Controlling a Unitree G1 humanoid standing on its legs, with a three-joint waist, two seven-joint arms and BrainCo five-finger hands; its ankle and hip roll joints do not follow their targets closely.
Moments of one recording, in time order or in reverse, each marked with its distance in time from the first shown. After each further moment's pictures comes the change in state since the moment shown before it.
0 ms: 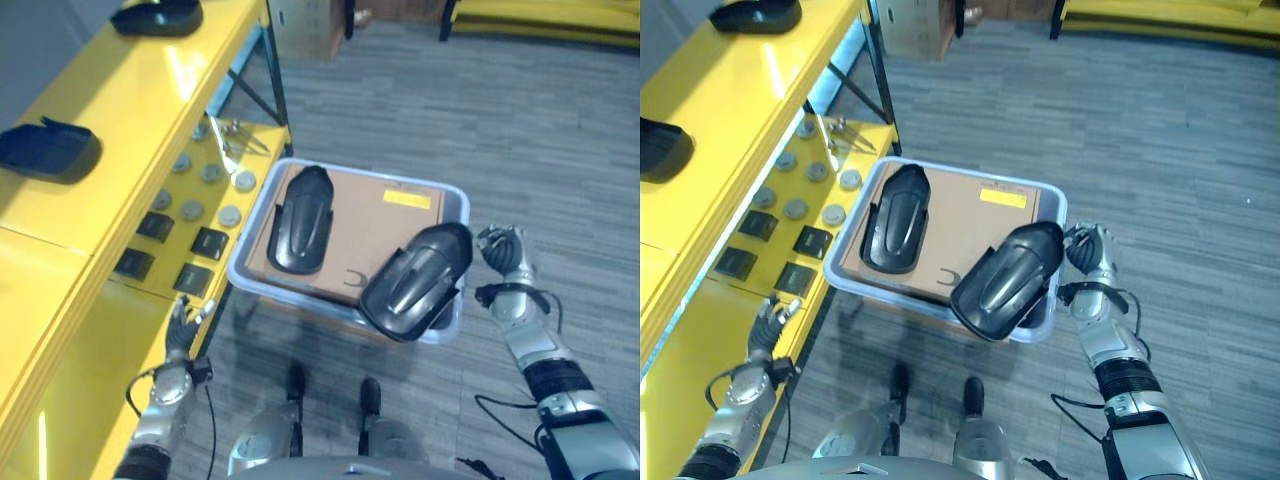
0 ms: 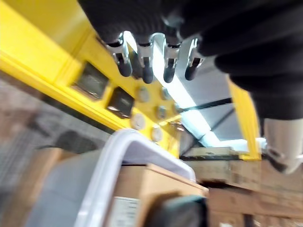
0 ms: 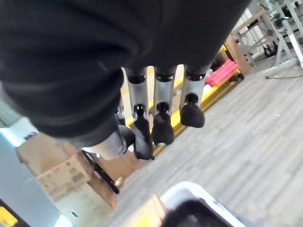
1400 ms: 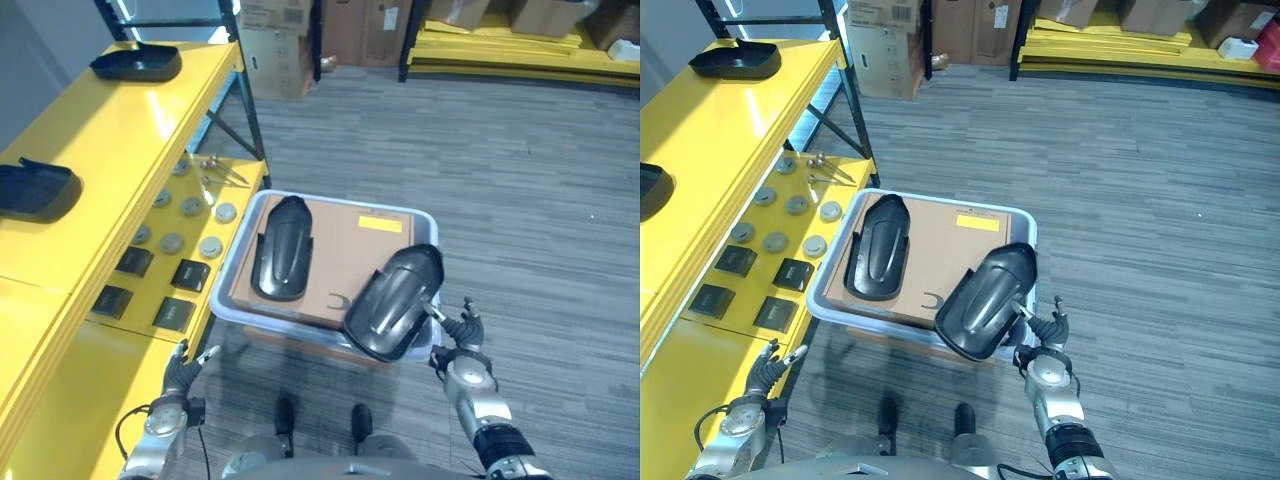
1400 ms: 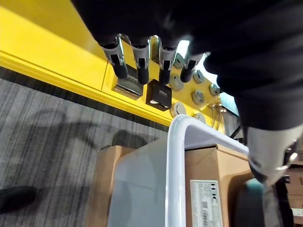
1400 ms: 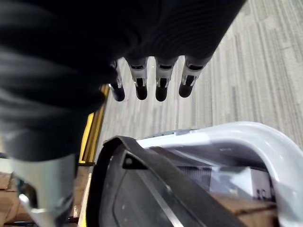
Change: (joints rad) left arm 0.105 -0.052 -0.005 0.222 0.158 0.137 -0.016; right arm 0.246 0.376 -0.056 0.102 0.581 -0.061 -0.010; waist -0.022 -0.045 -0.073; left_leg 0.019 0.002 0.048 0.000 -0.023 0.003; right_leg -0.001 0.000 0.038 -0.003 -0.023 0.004
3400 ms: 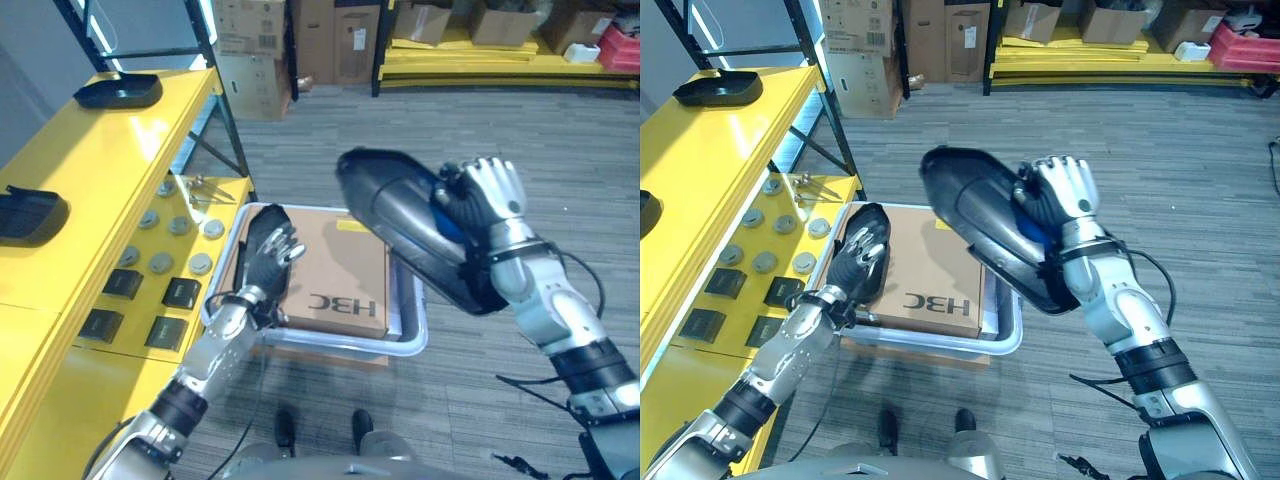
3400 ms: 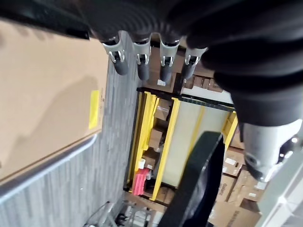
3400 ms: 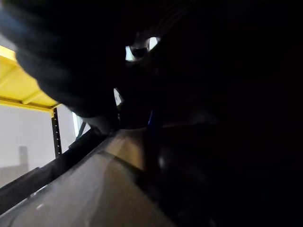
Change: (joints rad) left arm -0.433 0.010 -0.362 -0.382 -0.485 -0.040 -0.176; right arm -0.313 -0.528 0.218 -0.527 -0.988 -0.005 0.092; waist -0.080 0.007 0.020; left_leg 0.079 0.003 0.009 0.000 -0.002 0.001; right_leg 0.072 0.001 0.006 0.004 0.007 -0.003
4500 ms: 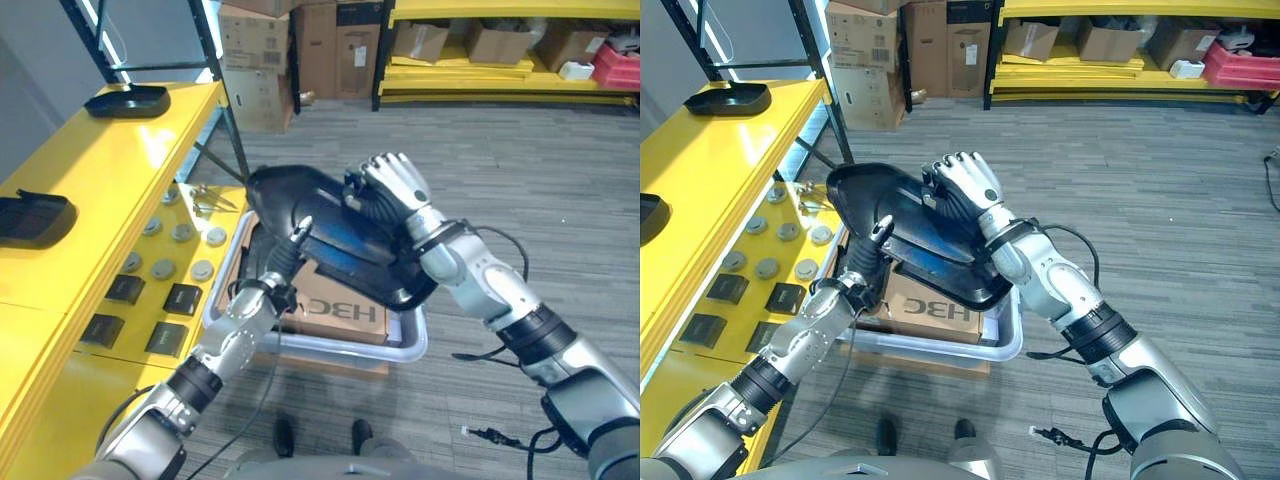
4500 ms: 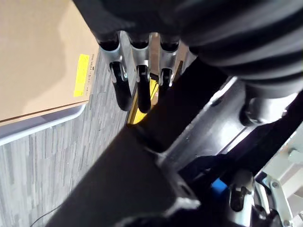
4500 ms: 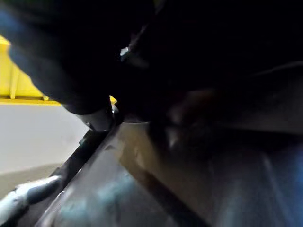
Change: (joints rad) left arm -0.106 -0.021 -0.064 0.043 -0.161 0.019 0.058; right arm -0.201 0.093 0.271 -0.072 0.089 -0.031 0.109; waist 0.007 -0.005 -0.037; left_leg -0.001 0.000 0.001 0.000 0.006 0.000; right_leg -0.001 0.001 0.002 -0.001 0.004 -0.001
